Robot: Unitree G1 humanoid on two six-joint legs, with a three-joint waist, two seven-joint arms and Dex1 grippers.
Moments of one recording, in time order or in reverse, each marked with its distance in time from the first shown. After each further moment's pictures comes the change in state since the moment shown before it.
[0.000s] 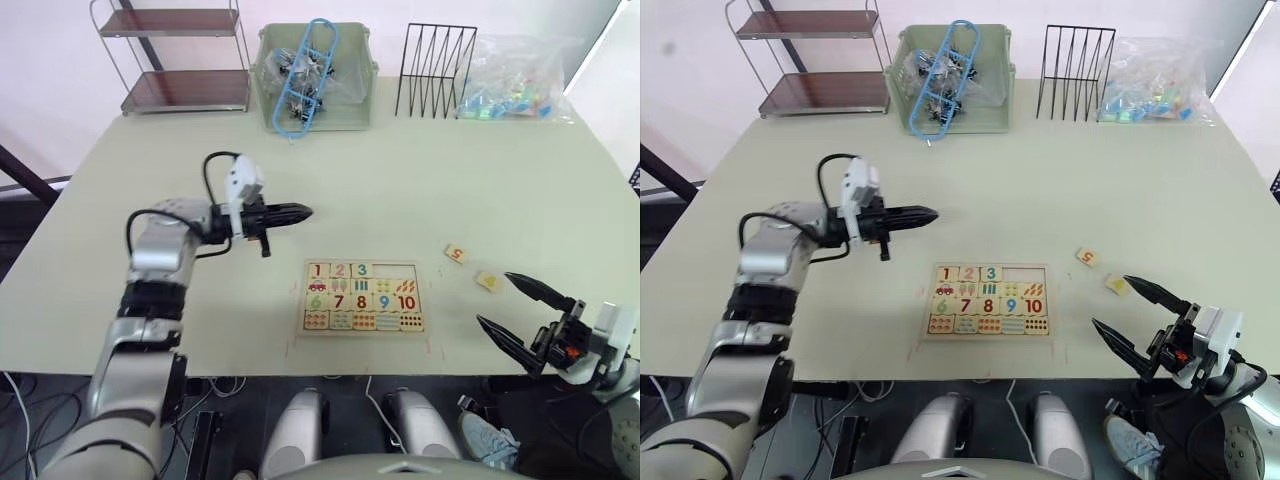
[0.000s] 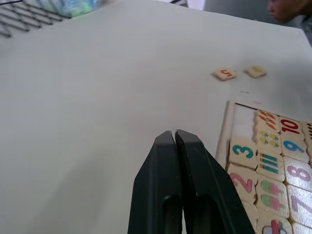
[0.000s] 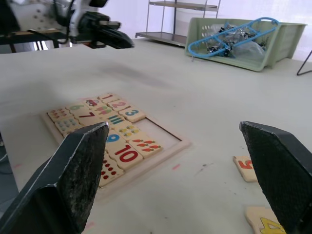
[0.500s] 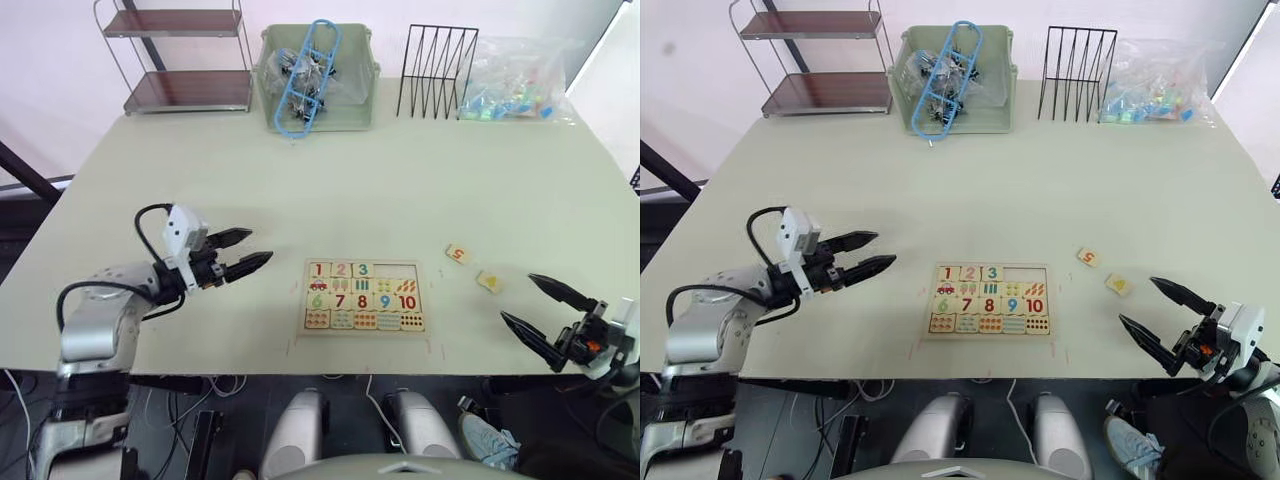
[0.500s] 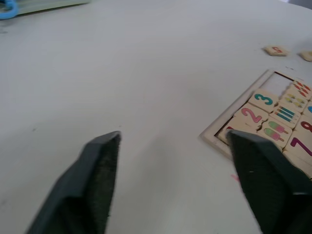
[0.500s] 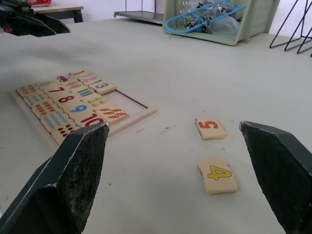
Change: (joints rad) left arm 0.465 0.063 0.223 -0.403 -0.127 0.131 0.254; right arm -0.077 -0.062 -0.080 0.216 0.004 -0.002 0.088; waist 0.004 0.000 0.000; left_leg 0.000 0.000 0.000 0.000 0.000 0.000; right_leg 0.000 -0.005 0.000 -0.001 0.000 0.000
